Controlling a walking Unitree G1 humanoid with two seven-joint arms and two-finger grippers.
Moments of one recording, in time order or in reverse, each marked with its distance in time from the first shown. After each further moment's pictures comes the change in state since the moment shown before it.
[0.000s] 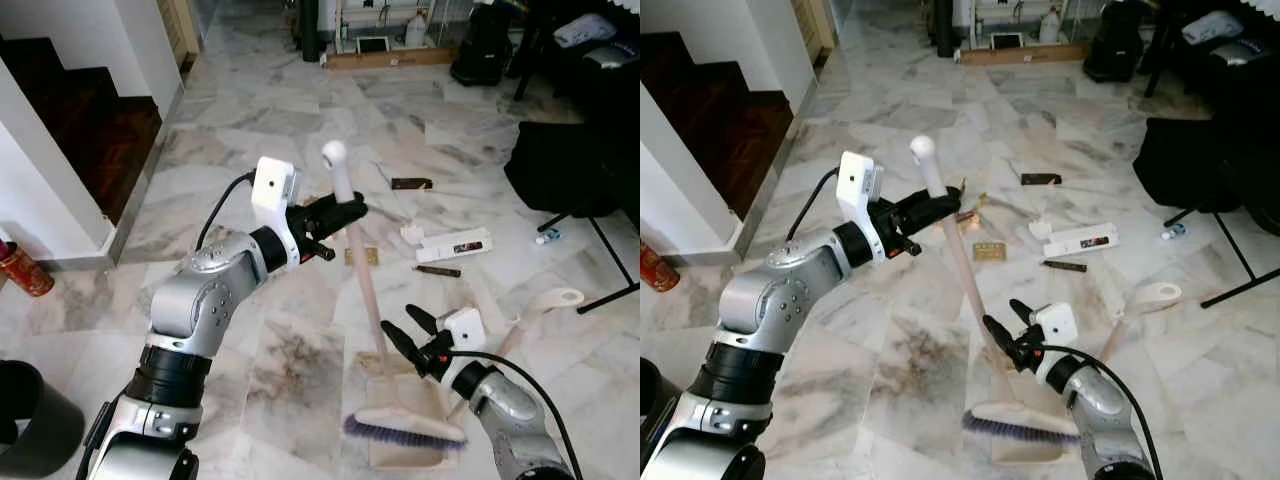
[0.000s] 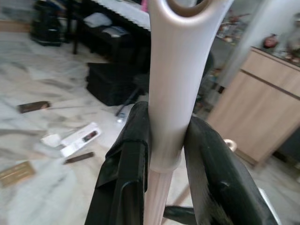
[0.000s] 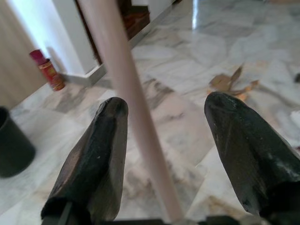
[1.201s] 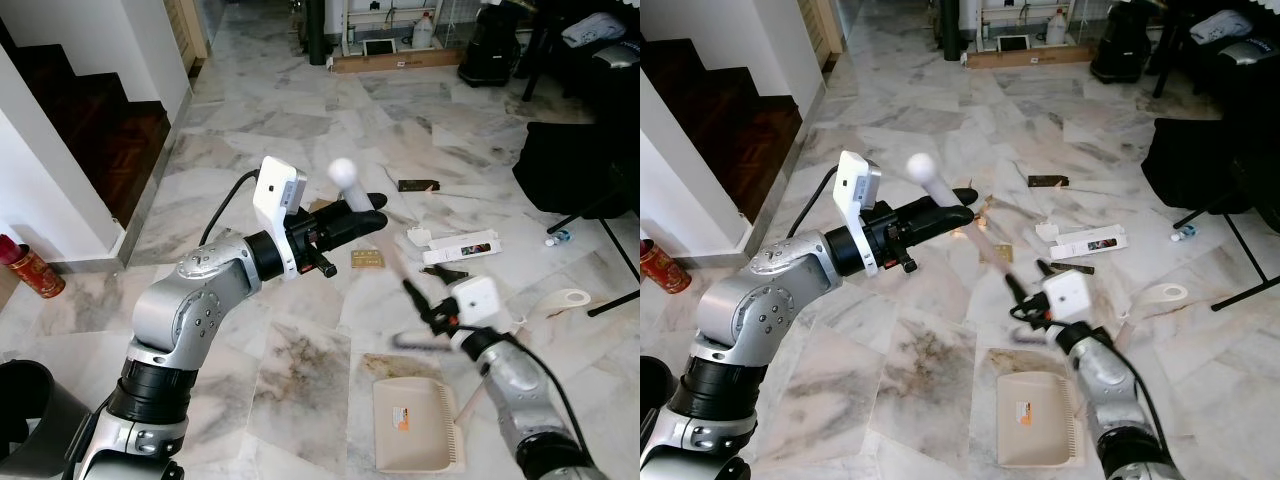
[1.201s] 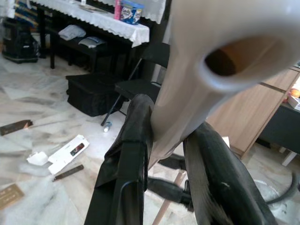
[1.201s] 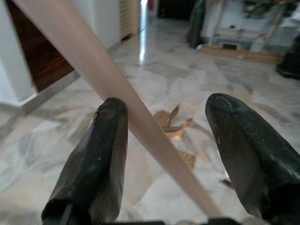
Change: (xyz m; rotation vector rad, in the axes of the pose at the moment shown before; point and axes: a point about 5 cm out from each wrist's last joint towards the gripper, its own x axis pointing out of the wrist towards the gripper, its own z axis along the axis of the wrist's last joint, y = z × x) left arm -0.013 -0.014 0.007 0.053 -0.019 -0.146; right arm 0.011 -0.037 0.041 -0.169 -0.123 -0.254
